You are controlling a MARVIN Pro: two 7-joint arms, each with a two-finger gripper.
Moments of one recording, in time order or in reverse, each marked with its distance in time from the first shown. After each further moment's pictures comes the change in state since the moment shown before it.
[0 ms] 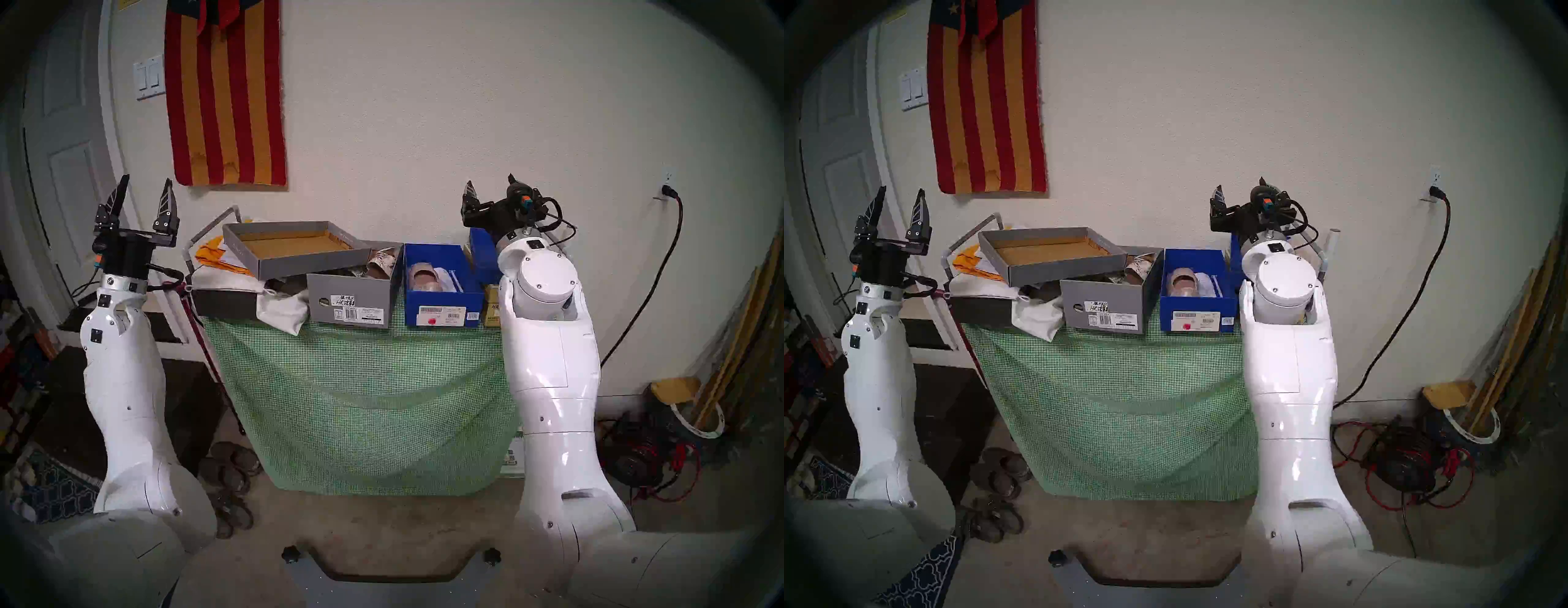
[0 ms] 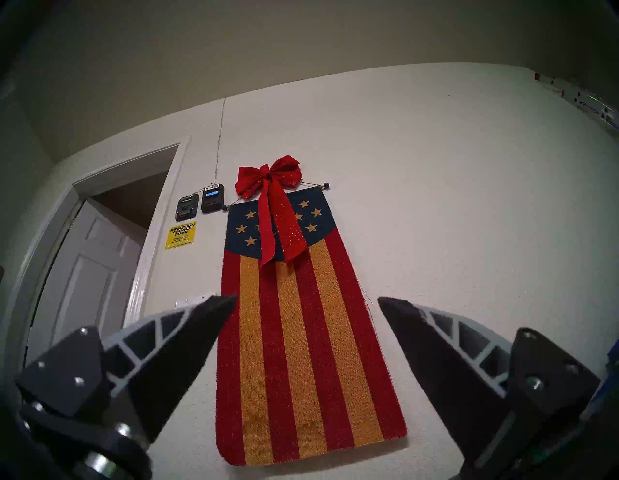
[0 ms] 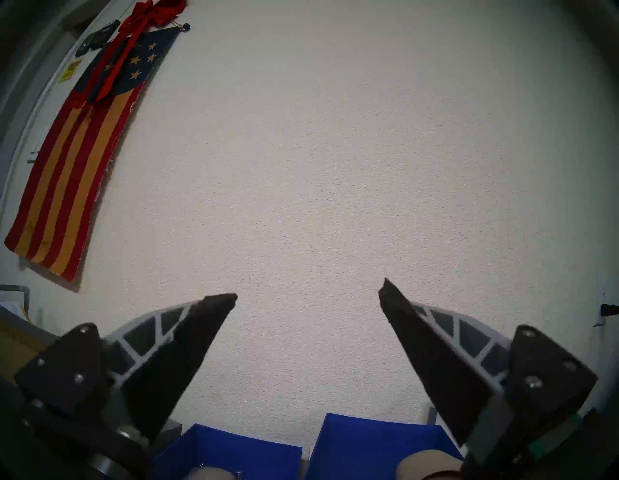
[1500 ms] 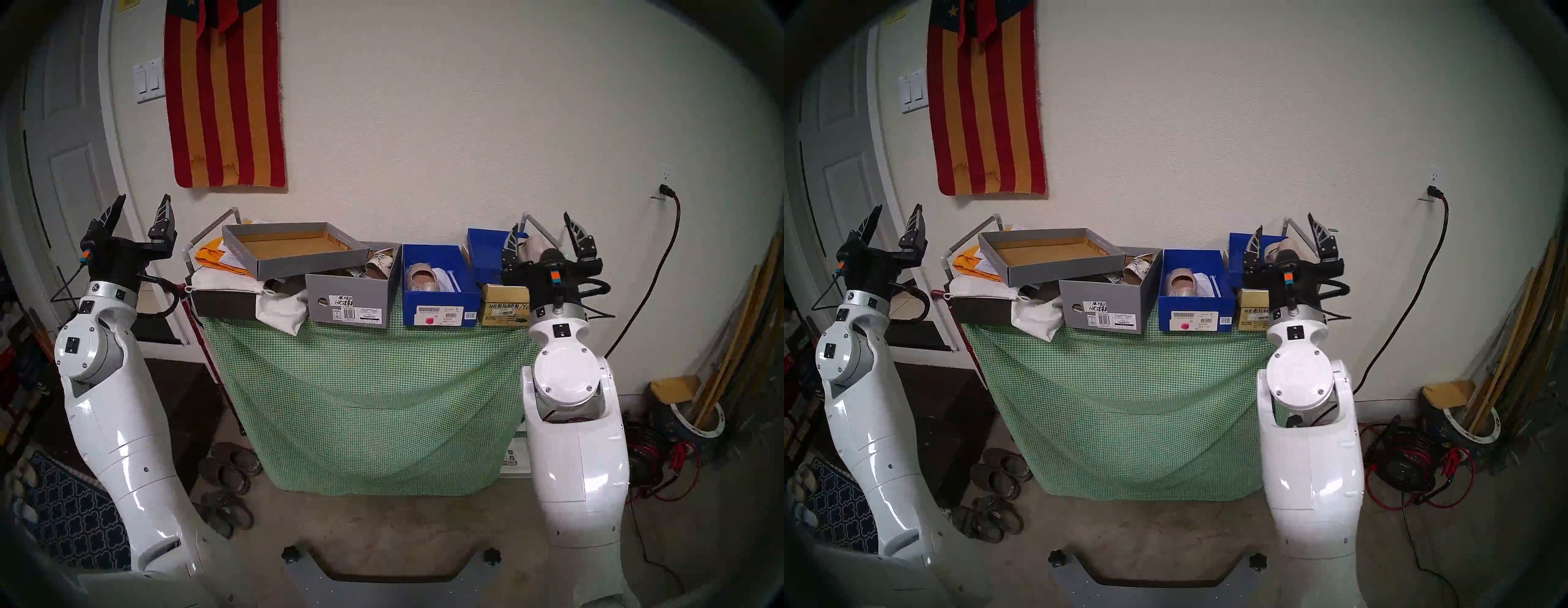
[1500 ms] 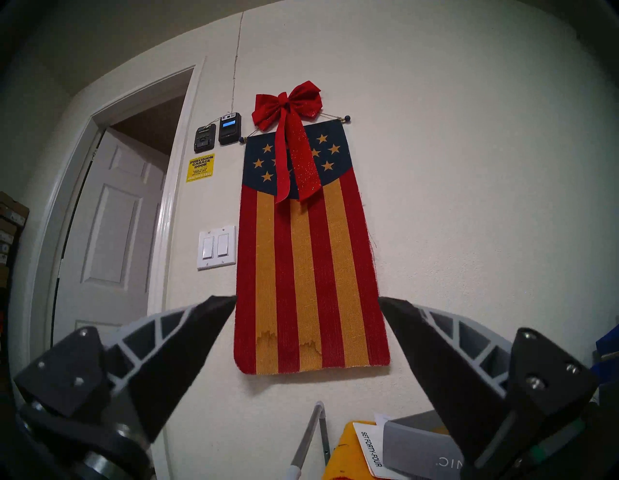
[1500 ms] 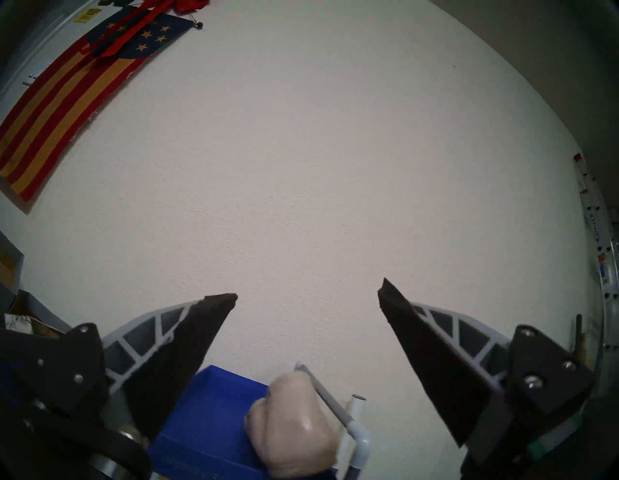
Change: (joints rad) left arm 0.228 -0.178 -0.031 -0.537 0.212 0.550 0.217; right arm -0.455 0.067 0.009 -0.352 -0.262 -0.177 -0.239
